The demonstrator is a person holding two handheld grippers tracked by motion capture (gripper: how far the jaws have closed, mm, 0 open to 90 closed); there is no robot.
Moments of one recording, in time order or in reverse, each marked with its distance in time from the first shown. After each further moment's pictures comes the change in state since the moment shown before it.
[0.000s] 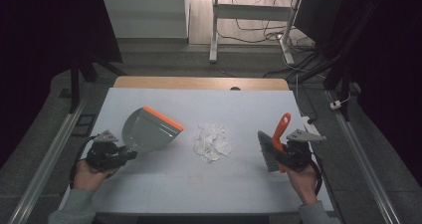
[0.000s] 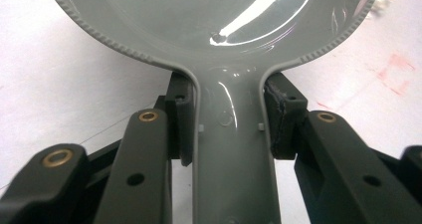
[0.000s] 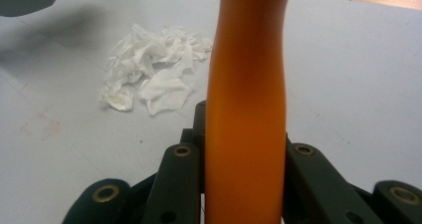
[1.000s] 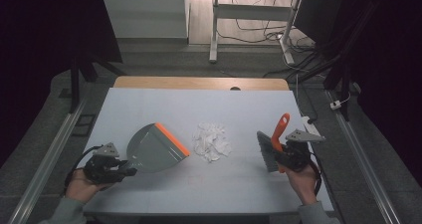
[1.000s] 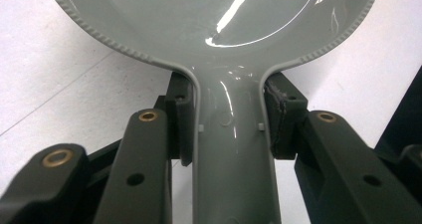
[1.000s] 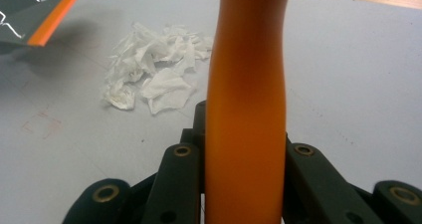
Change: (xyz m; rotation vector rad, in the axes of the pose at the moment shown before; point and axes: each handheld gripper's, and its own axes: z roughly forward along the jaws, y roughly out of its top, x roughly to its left) left arm -0.012 -0.020 -0.006 0.108 -0.135 0.158; right arm 0.002 0.000 0.001 -0.001 0.004 -0.005
